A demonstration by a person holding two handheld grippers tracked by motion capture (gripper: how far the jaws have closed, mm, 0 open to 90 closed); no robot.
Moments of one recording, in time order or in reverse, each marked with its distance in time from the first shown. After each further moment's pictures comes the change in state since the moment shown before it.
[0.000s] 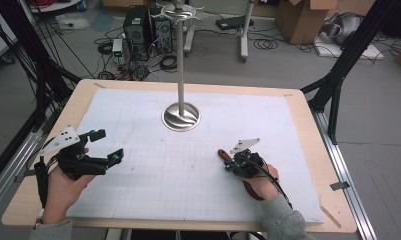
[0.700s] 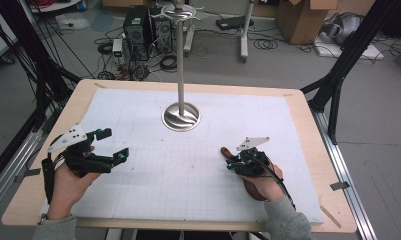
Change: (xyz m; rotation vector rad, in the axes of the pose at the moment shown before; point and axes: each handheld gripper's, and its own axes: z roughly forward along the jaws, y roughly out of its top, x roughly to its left) left arm -0.001 0.002 0.014 0.013 -0.034 0.006; right arm -0.002 0.001 -0.021 -0.072 -0.016 0.059
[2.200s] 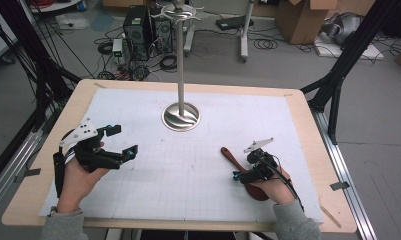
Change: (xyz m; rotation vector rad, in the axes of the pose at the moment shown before) left arm -0.004 0.007 0.019 0.003 -0.038 0.014; right arm -0.015 -0.019 -0.004 0.175 -0.039 0.072
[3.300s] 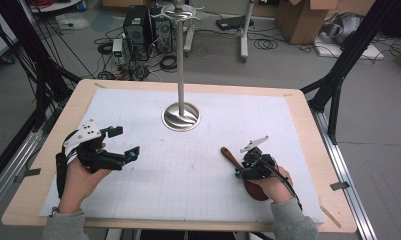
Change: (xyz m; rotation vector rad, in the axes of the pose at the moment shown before) left arm -0.002 -0.003 0.005 0.026 0.002 0.008; right arm 0.006 0.009 -0.001 0.068 -0.019 -0.021
